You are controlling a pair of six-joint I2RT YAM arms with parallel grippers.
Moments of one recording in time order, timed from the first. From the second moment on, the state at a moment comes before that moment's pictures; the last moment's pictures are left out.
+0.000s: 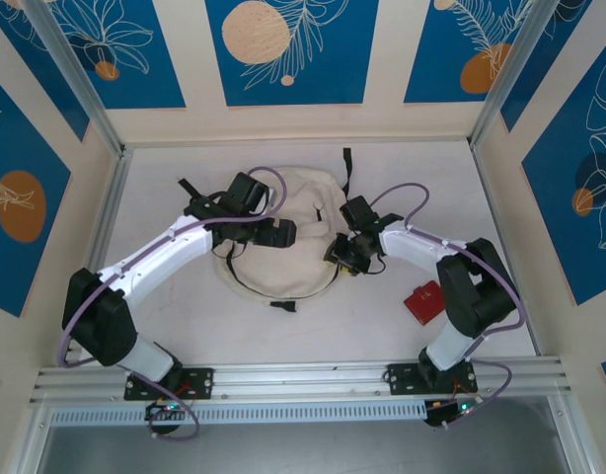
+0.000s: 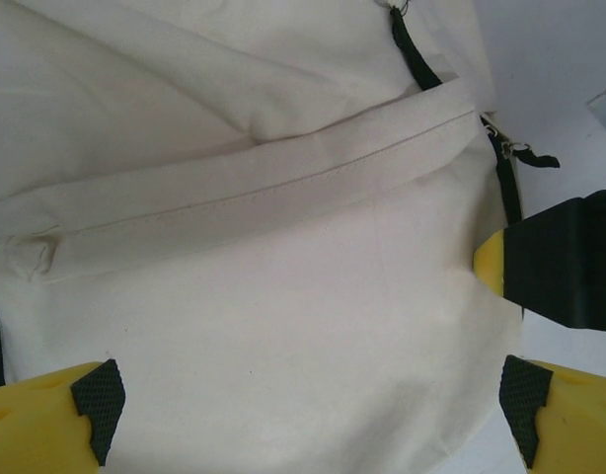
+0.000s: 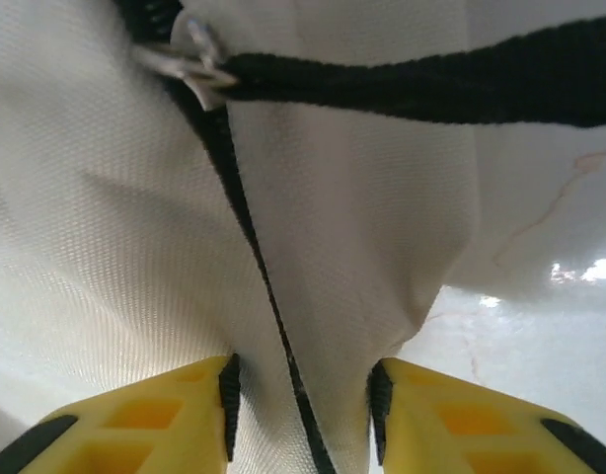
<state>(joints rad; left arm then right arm) -0.62 1.52 1.27 -0.74 0.08 -0.41 0.51 1.65 0.99 -0.58 -0.28 0.94</state>
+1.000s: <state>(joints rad) -0.84 1.99 1.73 -0.78 -0.01 -0.50 0.45 1.04 0.72 -0.70 -0.12 0.97</state>
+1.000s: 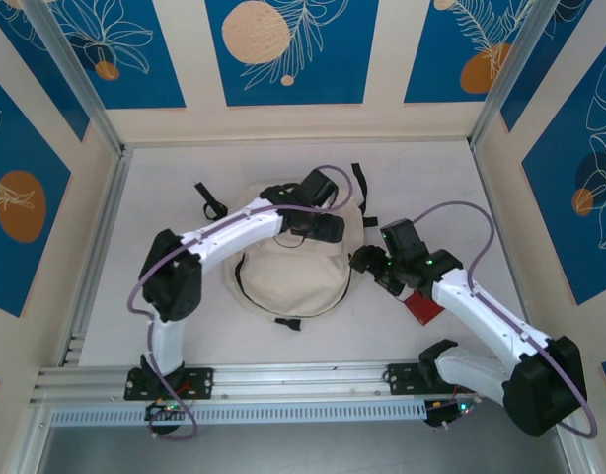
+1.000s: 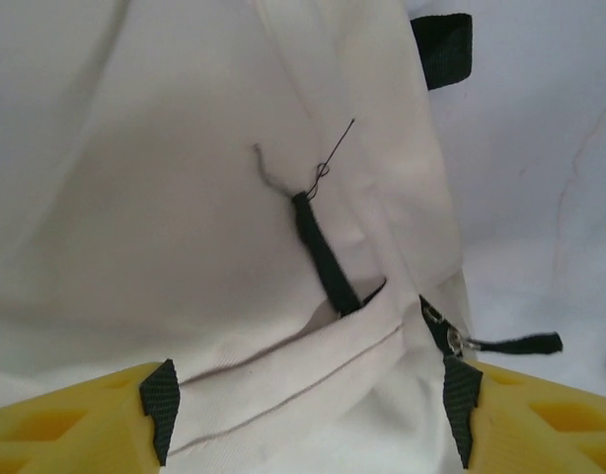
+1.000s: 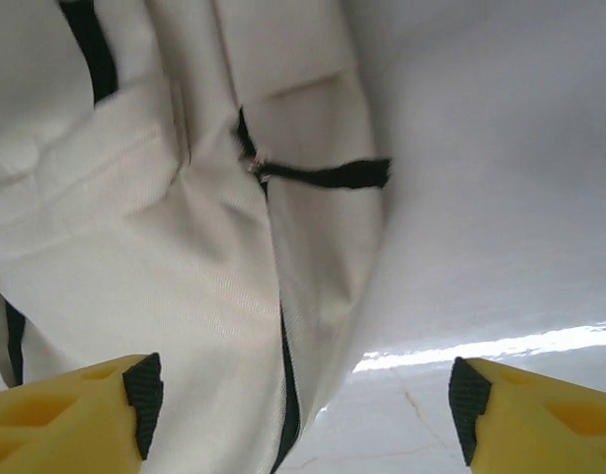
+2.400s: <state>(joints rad) -0.92 2.25 2.04 -0.94 -0.31 -0.45 0.23 0.93 0.66 -0.73 -0.29 0.84</state>
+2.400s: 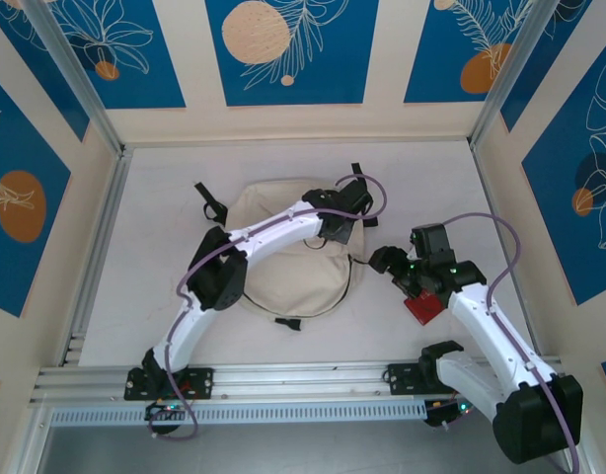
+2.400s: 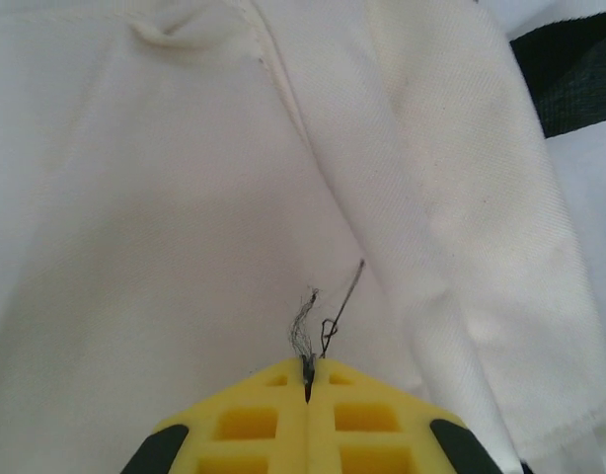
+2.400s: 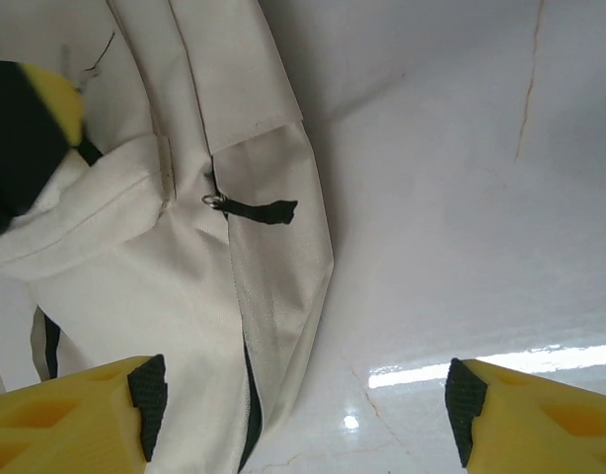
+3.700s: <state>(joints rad) -0.91 1.98 1.73 -0.73 -0.31 -0.44 0.24 1.63 0.96 -0.35 -0.78 0.75</state>
